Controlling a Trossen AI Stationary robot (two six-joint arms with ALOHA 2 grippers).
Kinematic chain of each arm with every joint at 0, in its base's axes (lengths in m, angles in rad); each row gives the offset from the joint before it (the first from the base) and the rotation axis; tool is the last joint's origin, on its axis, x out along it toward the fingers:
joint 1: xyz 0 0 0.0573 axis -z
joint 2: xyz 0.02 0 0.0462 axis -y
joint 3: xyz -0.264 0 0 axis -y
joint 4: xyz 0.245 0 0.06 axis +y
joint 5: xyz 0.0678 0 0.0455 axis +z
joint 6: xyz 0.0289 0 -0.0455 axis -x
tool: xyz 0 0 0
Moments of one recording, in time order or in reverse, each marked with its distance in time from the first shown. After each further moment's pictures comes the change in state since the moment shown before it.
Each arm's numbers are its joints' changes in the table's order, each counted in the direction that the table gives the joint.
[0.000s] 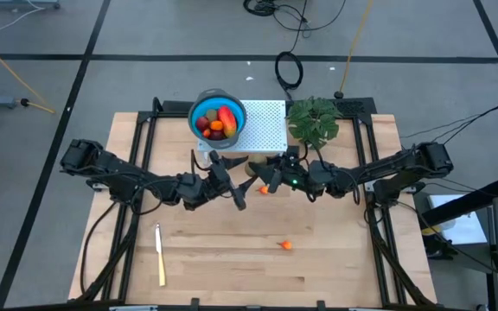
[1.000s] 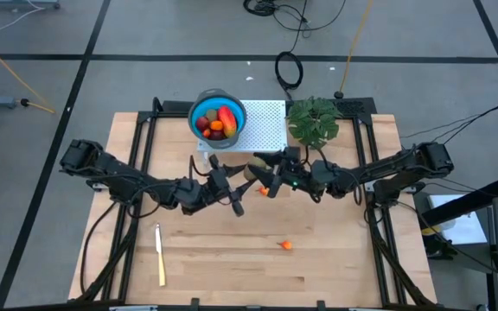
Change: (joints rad) left arm 0.044 0.000 -0.001 0.002 0.009 -0.016; right arm 0.000 0.003 0.000 -0.040 0.006 0.243
